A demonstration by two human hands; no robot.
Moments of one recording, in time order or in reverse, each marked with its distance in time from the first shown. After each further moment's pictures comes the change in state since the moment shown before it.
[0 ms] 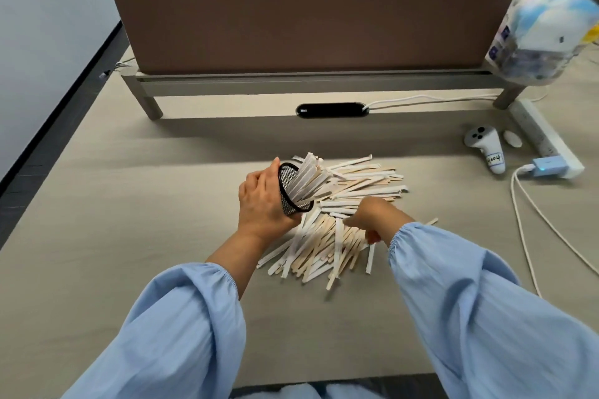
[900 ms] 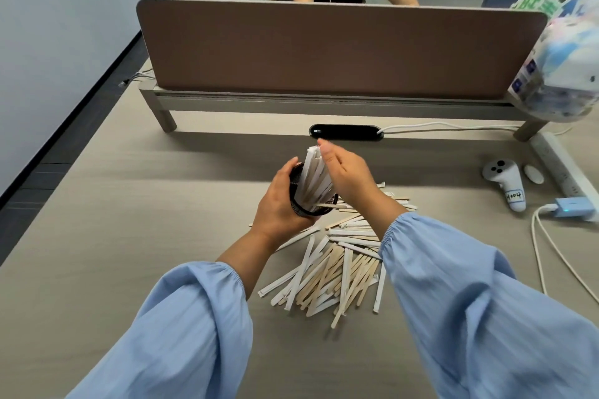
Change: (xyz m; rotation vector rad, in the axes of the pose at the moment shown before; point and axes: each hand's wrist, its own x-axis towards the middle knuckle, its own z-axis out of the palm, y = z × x) left_hand 0.042 0.007 -0.007 -0.501 -0.031 -0.093; right_hand -0.007 -0.077 -0.063 0.615 0.387 -0.693
